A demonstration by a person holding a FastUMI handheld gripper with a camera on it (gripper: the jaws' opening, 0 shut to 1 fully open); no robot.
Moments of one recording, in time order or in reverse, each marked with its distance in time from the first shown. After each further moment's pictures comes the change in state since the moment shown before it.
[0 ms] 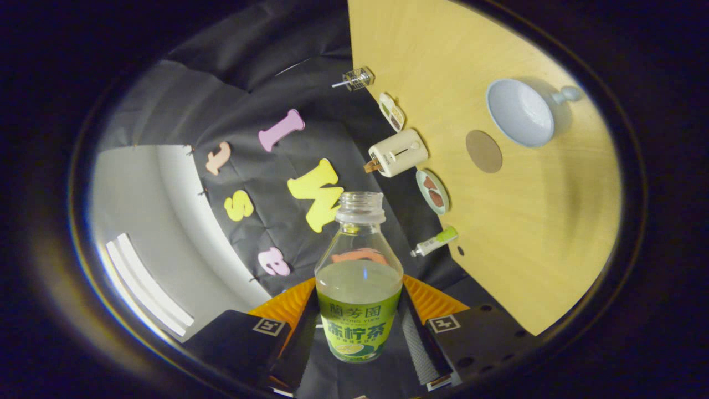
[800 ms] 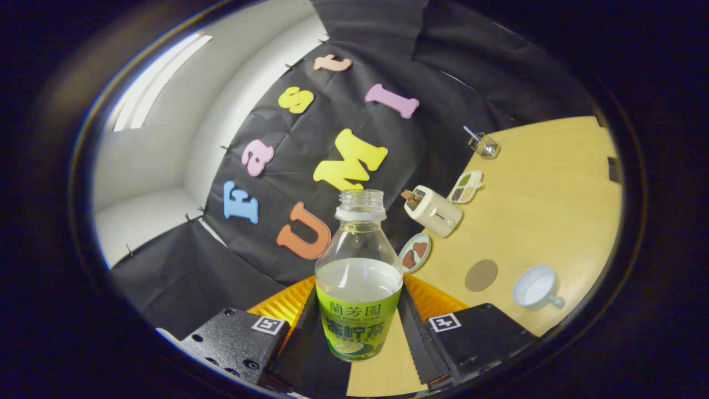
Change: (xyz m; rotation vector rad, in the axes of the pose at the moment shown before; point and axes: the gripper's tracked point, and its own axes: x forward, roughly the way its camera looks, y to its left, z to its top) arm -0.027 0.048 -0.015 -1.051 0.015 -0.238
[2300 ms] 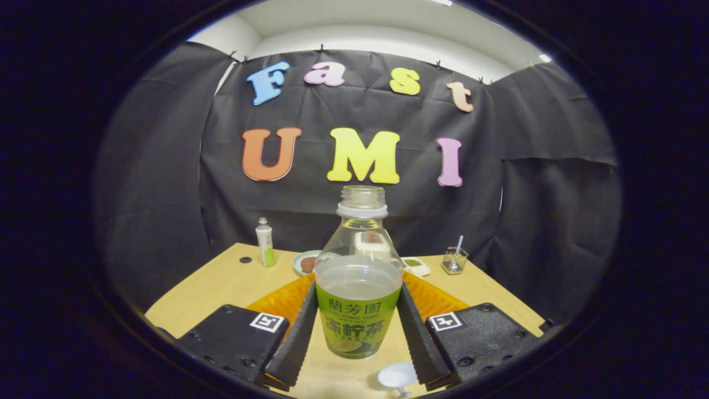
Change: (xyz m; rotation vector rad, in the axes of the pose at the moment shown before) arm 0.087 -0.056 -0.001 -0.889 0.034 -0.398
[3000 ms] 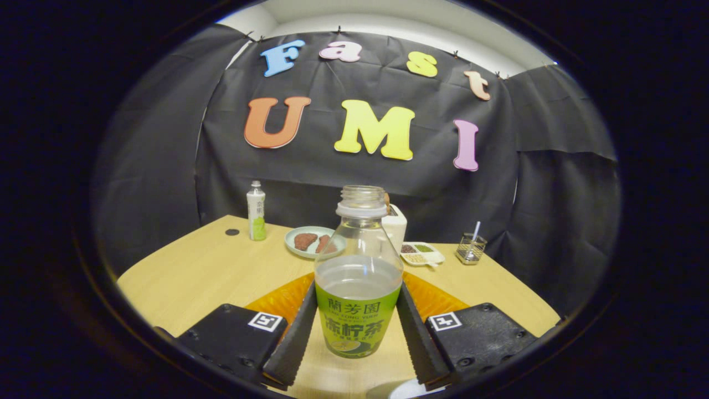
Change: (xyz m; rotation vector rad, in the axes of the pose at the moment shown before) arm 0.095 0.014 -0.077 -0.045 0.022 0.014
